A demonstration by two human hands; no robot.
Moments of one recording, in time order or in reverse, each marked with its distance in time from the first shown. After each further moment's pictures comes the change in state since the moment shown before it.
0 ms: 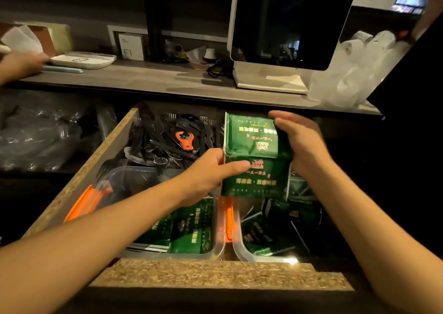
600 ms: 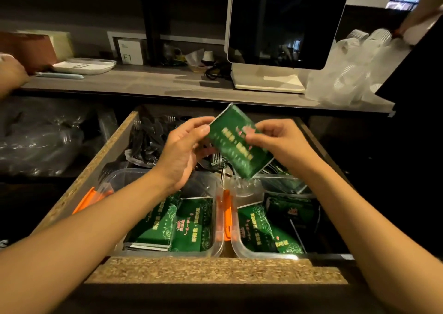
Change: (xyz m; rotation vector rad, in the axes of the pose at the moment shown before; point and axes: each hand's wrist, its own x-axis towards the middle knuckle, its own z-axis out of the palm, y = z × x) left_hand 0.000 0.020 -0.026 -0.222 0.279 0.260; right_hand -0.008 0.007 0.002 -0.346 -0.345 -0.282
